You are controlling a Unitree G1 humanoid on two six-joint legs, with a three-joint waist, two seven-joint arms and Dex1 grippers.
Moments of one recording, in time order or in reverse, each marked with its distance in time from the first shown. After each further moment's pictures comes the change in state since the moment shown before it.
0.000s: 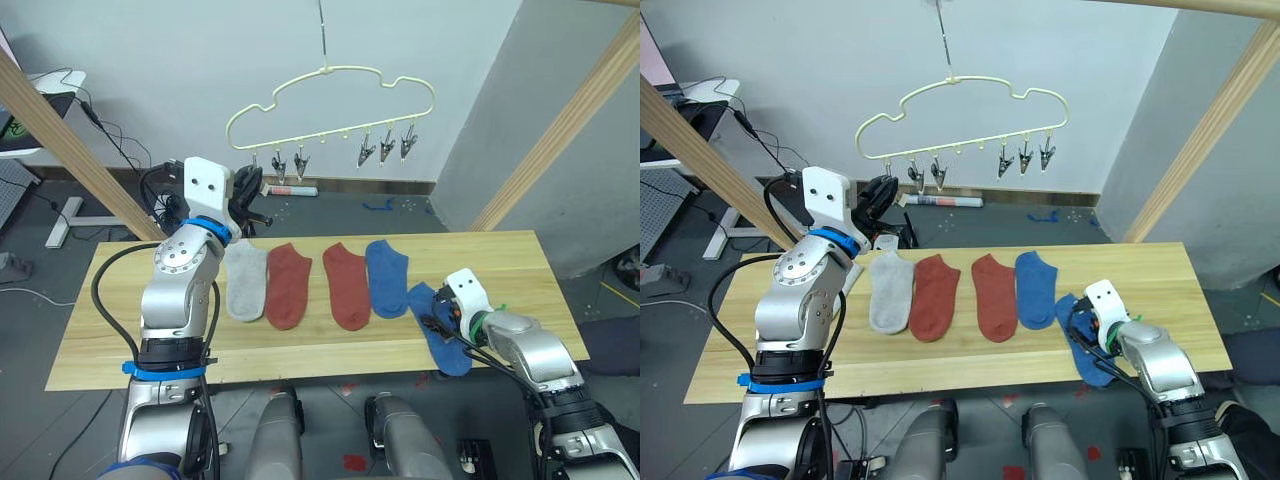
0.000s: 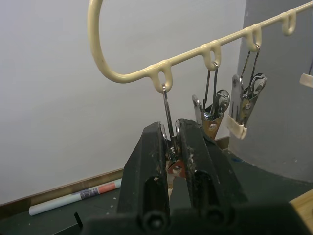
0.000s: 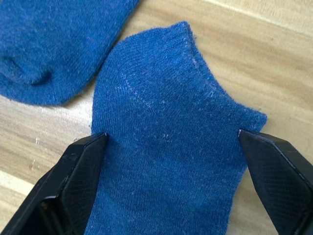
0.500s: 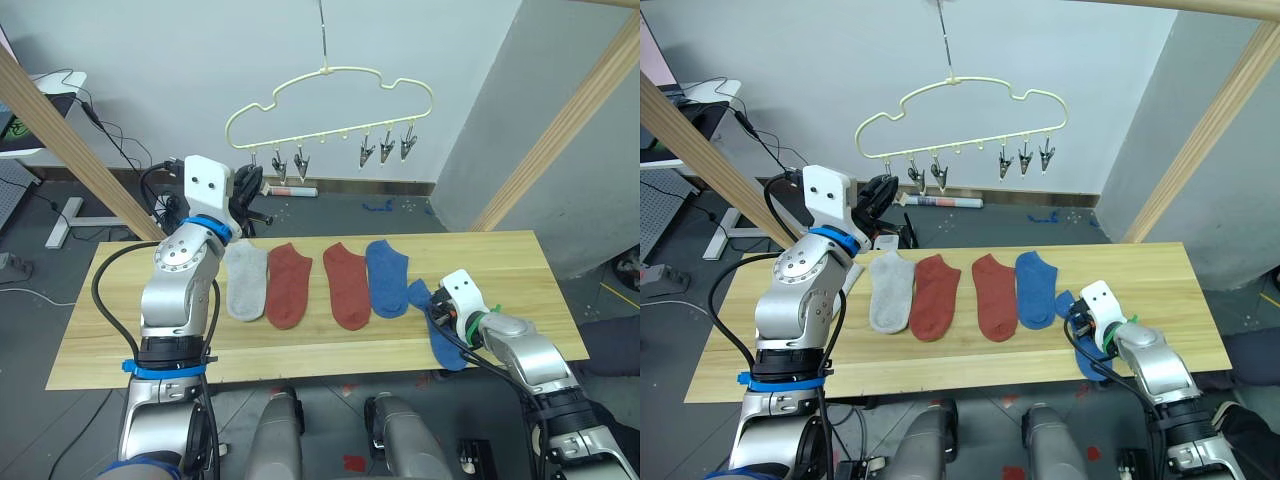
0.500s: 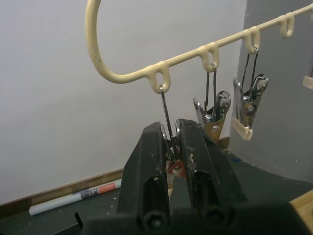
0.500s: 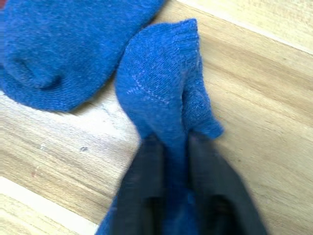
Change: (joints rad) left arm -0.010 0.000 0.000 0.003 -0.001 0.014 0.002; right arm 0.025 0.001 0.020 0.037 -0.019 -0.130 0.009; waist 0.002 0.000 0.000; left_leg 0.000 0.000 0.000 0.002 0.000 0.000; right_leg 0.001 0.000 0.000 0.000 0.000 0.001
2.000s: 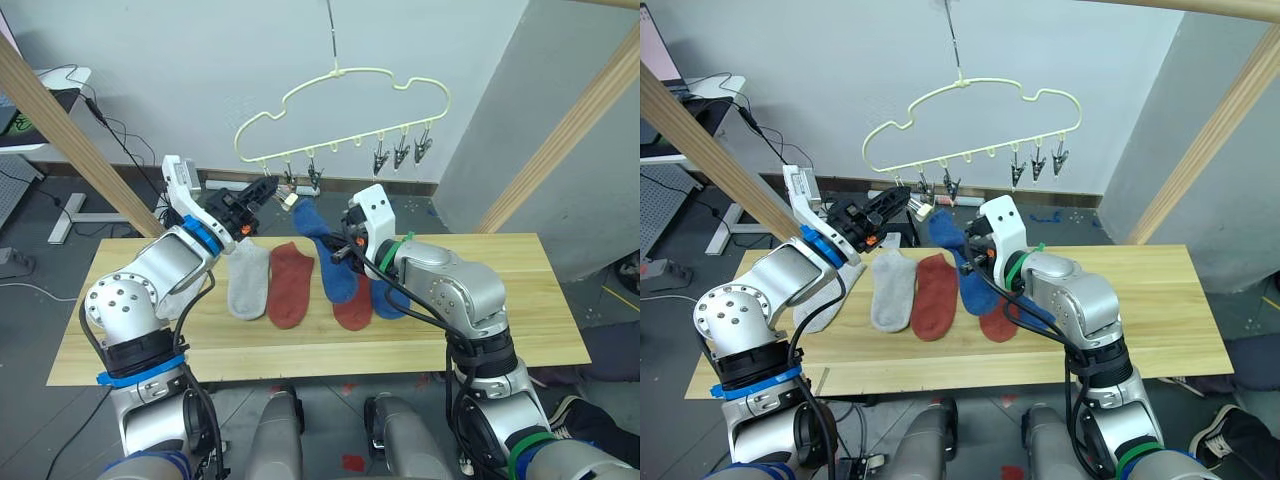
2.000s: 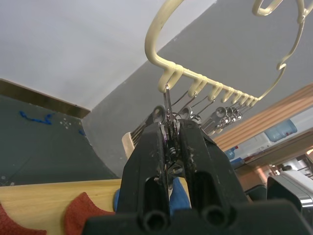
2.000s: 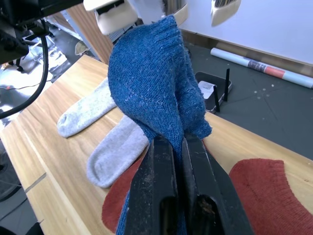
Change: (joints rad) left arm -0.038 -0.030 0.336 -0.091 -0.999 0.723 0.329; right arm -0.417 0.399 0.025 -0.253 0.253 0.356 -0.093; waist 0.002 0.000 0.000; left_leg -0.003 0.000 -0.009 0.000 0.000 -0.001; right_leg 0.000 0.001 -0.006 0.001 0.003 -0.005
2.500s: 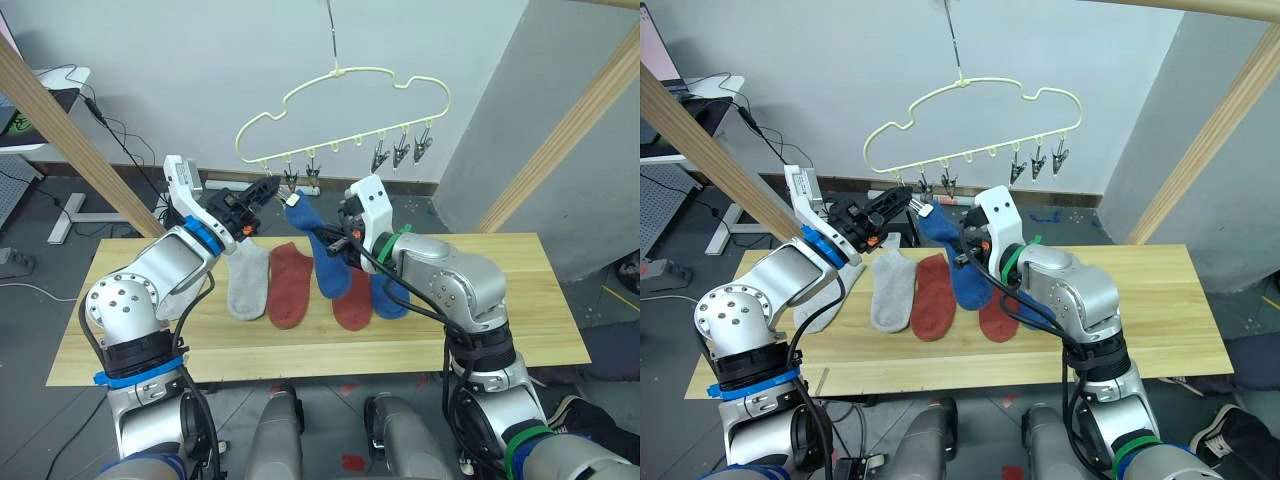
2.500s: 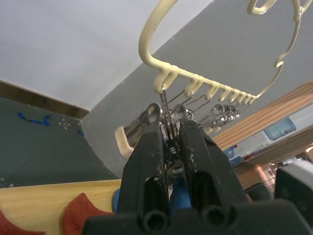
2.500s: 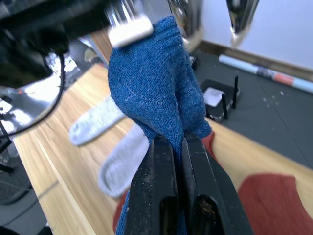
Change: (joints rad) left arm 0.013 0.017 -0.032 0.000 -0.019 -0.030 0.000; right arm -0.048 0.023 -0.025 0.000 0.028 0.011 -0.006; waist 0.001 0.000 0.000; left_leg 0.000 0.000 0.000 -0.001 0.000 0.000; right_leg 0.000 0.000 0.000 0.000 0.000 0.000
